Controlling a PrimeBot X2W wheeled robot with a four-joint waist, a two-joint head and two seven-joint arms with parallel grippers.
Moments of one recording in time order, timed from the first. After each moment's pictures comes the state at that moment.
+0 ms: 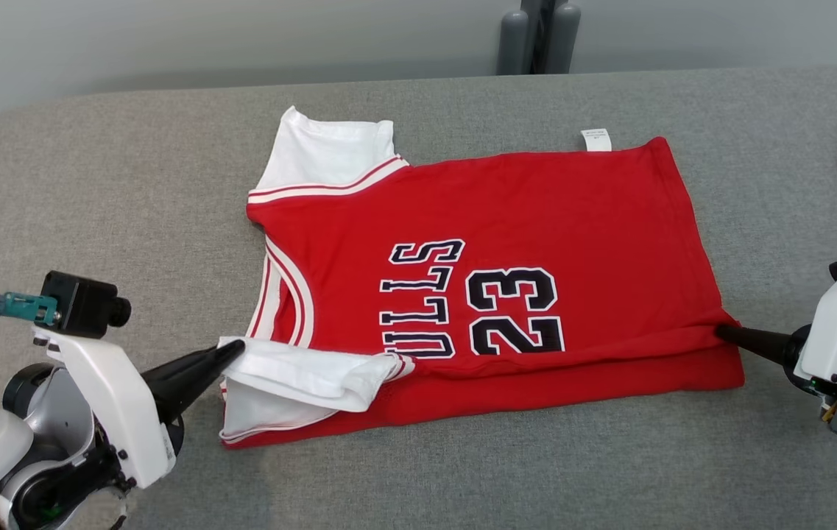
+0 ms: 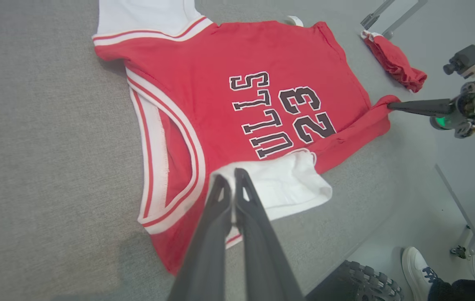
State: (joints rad) left arm -0.50 0.88 -0.87 -0.10 -1.37 0.01 0.27; right arm -0.73 -0.73 1.00 0.54 1.71 0.13 0.45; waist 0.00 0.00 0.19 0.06
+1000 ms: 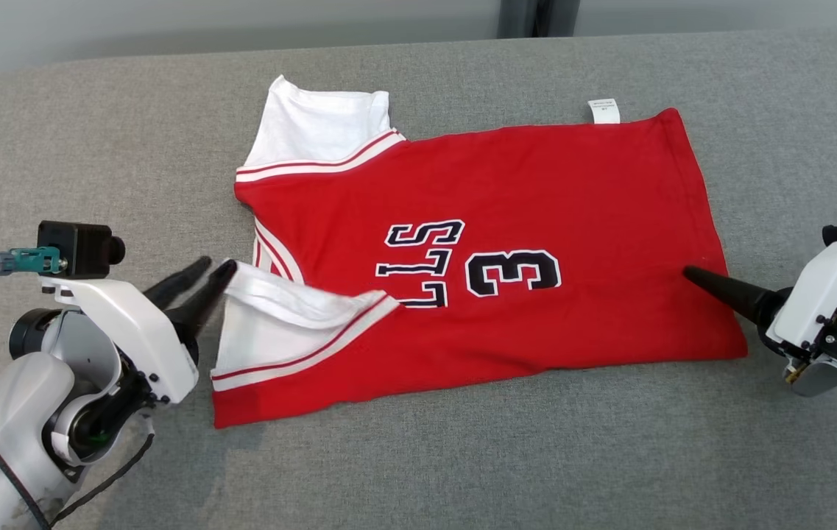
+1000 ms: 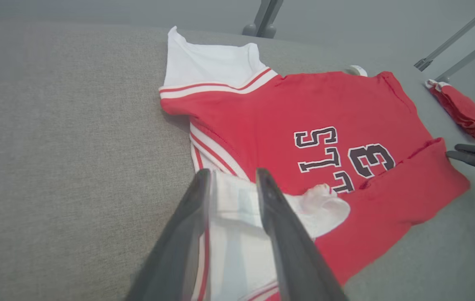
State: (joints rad) left arm -0.63 0.68 -0.86 0.23 -1.25 0.04 0.13; right arm -0.77 -0.65 0.95 0.59 1.68 0.13 0.31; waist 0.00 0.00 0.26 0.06
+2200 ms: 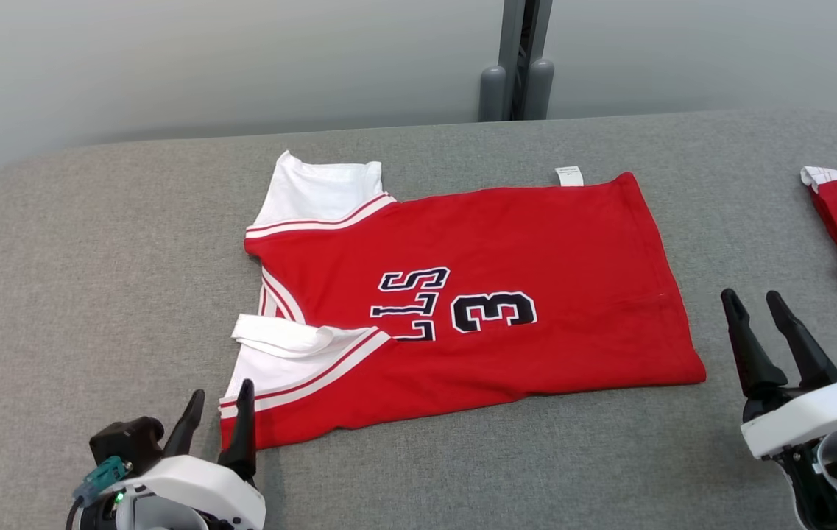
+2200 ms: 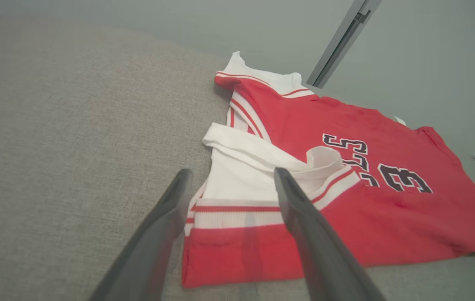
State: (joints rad) left arm -0.17 0.26 -0.45 0.43 -0.82 0.14 -0.26; right arm -0.27 -0.39 0.33 0.38 0.83 0.13 -0.26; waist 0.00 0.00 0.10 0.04
